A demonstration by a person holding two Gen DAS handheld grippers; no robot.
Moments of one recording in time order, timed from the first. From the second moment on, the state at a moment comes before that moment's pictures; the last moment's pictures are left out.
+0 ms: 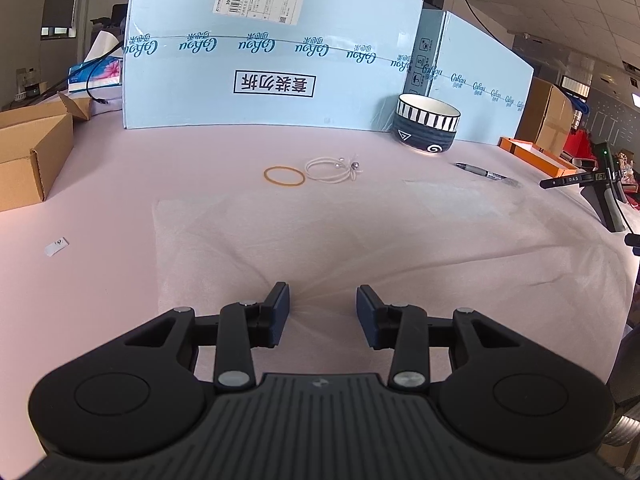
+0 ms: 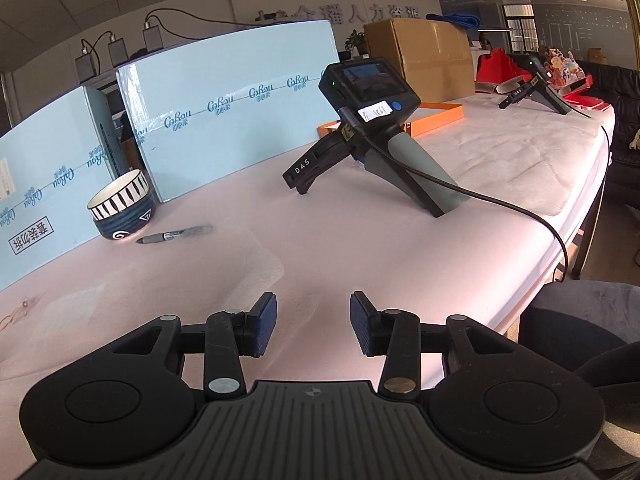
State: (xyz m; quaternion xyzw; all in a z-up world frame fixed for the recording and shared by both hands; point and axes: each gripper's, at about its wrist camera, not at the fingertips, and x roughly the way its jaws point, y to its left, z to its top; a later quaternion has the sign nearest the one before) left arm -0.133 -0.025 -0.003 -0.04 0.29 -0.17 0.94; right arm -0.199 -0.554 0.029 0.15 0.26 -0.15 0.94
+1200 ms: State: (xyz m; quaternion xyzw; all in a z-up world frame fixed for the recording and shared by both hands) left arm -0.133 -0.019 -0.006 -0.07 0.28 -0.19 0.94; right arm -0.179 -0.521 0.016 0.07 0.24 -0.15 0.96
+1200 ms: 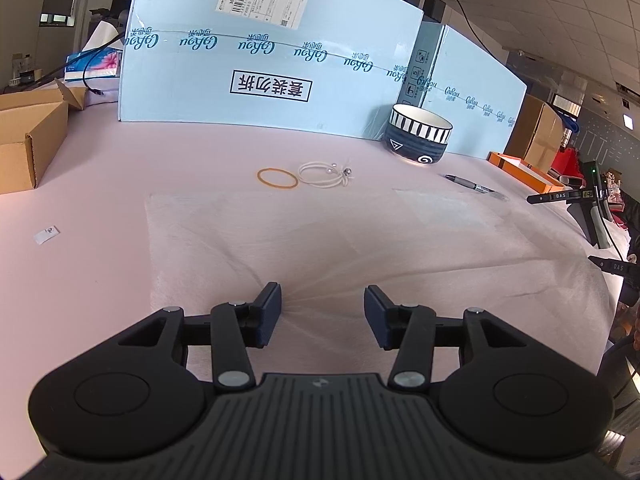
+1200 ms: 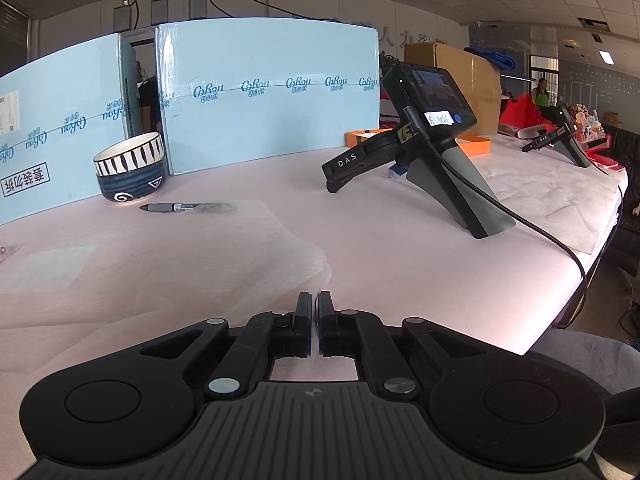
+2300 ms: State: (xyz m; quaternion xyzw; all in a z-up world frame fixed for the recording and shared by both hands) left arm -0.120 -0.018 0.015 -0.04 0.32 -0.10 0.94; right arm -0.184 -0.537 0.015 0.10 0.23 -0.12 0.96
